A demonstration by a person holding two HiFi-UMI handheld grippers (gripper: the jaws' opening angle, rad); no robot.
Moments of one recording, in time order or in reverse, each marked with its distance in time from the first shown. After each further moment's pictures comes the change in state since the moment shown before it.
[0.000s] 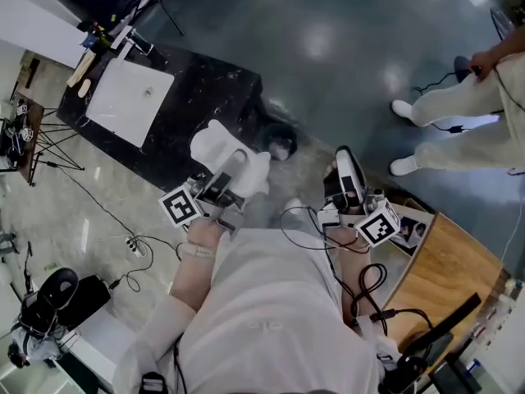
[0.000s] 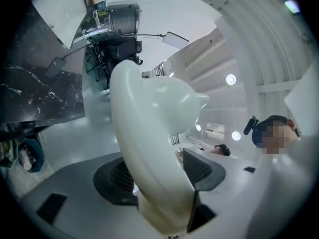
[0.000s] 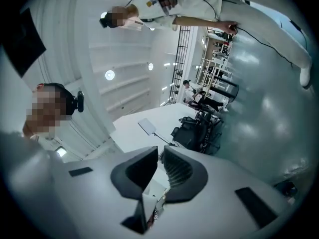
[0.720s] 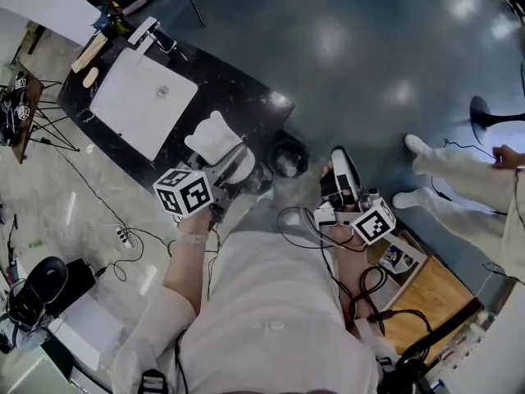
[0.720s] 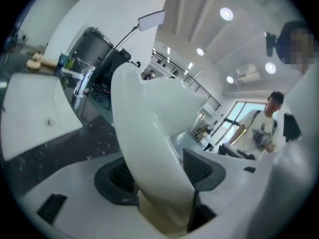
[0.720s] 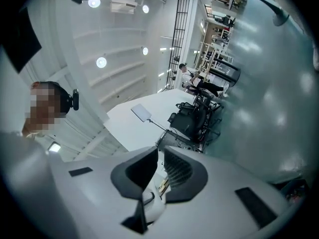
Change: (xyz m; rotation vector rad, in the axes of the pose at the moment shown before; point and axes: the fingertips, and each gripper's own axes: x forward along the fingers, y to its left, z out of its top) left arm -0.019 0.144 0.168 0.551 0.179 0.569; right arm 0.174 -0.058 -0.068 0.035 0.168 -0.018
